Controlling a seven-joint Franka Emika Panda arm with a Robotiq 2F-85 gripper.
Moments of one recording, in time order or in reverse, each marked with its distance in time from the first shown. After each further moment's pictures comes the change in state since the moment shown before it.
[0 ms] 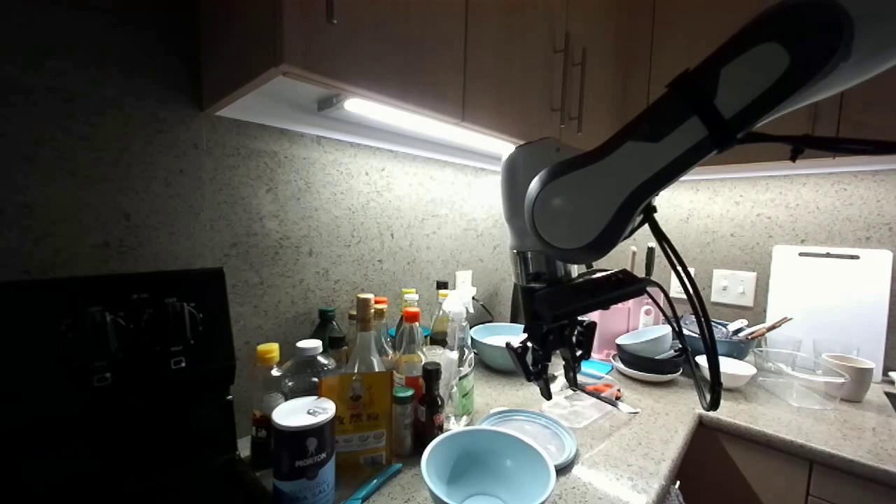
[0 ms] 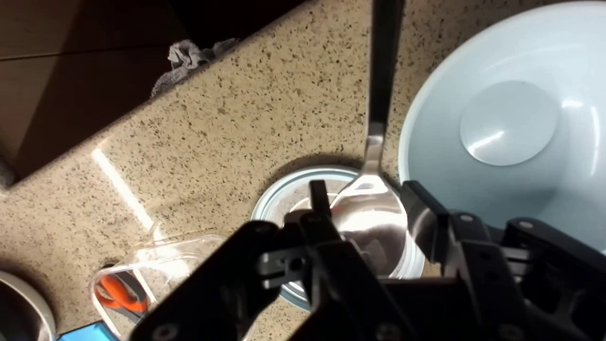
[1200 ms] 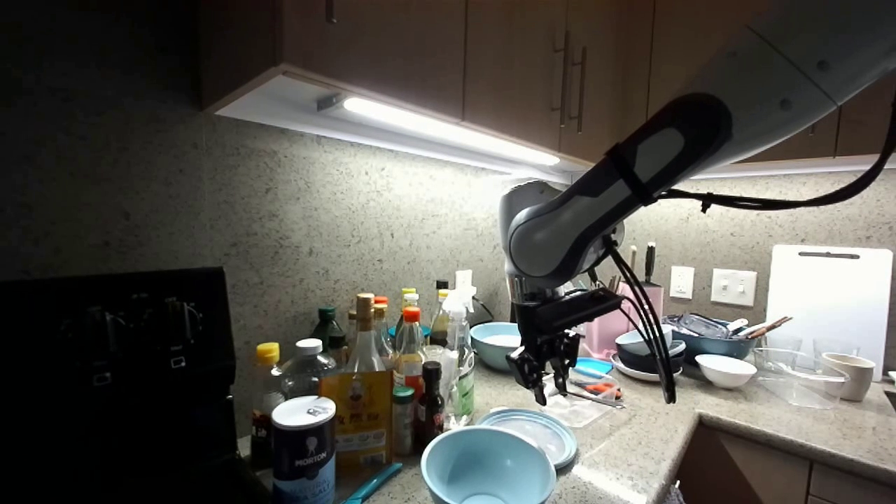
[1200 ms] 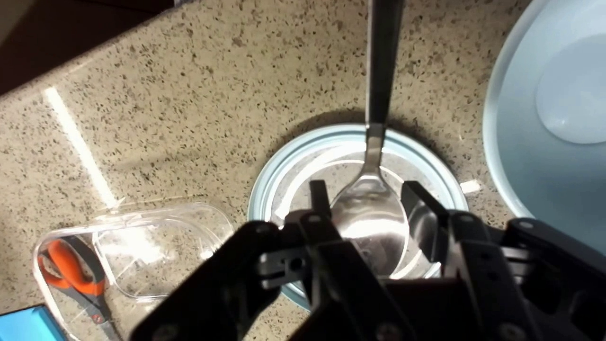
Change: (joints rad) arm -0.089 0.224 -0.011 0.203 0.028 -0.001 -0.239
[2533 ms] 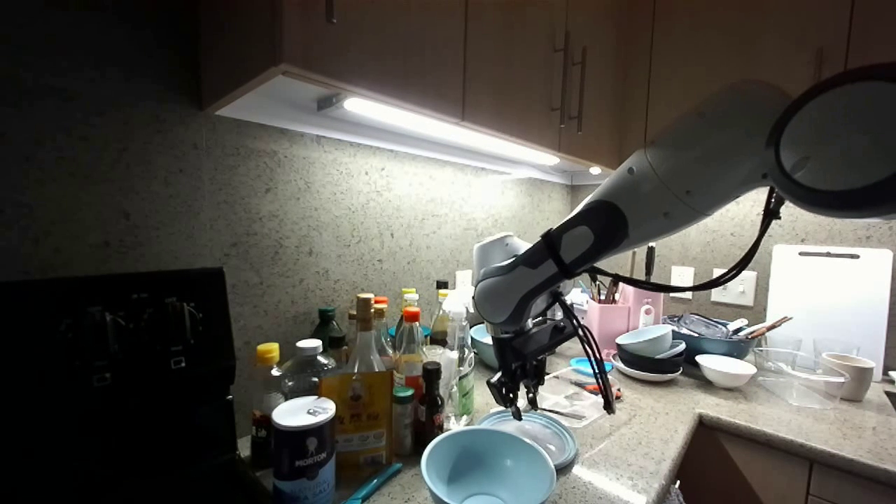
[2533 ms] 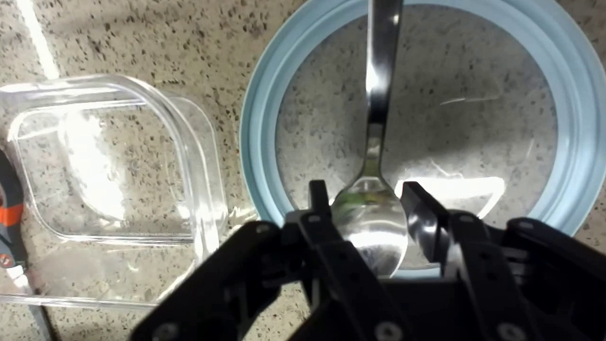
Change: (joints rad) arm -0.014 0.413 -0.042 0.455 0.002 -0.050 -0.184
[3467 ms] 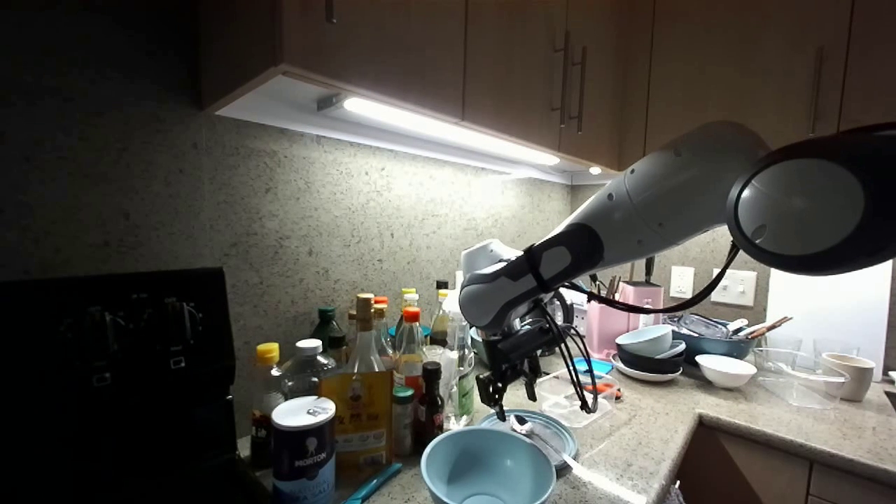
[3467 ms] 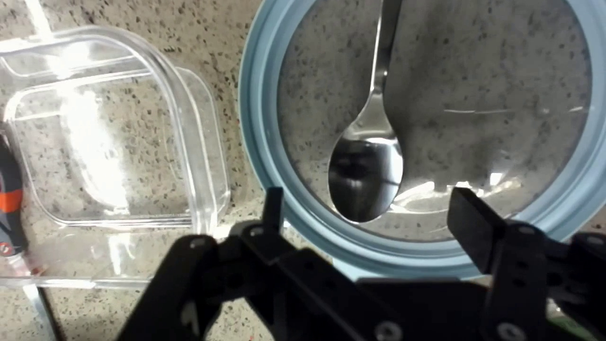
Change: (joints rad) arm 0.016 0.141 -0.020 0.233 0.005 -0.126 0.023
